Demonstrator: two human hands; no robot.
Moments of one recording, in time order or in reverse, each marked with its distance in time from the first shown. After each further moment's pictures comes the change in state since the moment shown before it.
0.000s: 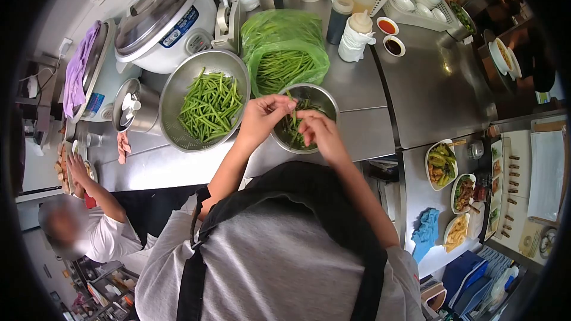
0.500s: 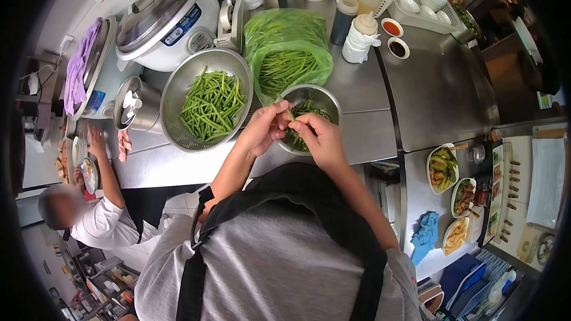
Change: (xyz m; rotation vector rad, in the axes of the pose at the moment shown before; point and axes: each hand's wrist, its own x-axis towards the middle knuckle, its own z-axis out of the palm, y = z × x) left_hand -0.007 0.001 -0.005 -0.558 -0.051 -0.456; right_hand -0.009 -0.017 0.020 -0.599 0.042 -0.450
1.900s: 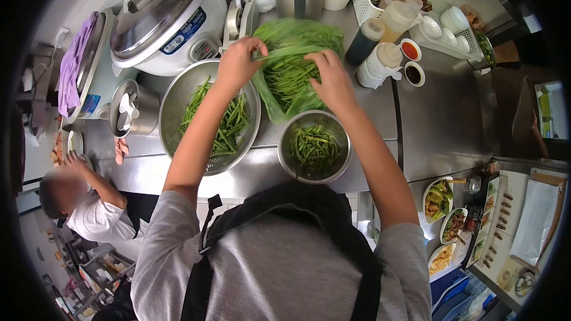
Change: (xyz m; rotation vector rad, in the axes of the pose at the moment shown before) left_hand 0.115 0.141 -0.069 1.516 0.410 0.792; right_hand 0.192 0.050 -0.021 -0.700 -0.039 -0.323
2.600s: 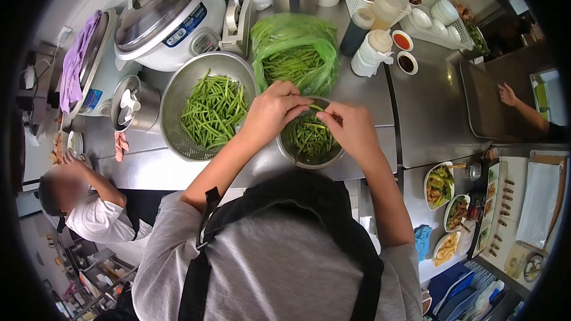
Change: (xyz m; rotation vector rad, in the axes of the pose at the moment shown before) left_hand -0.101 0.102 0.011 -0.193 -0.051 0.267; right_hand -0.101 -0.076 -0.078 0.190 -0.159 0.347
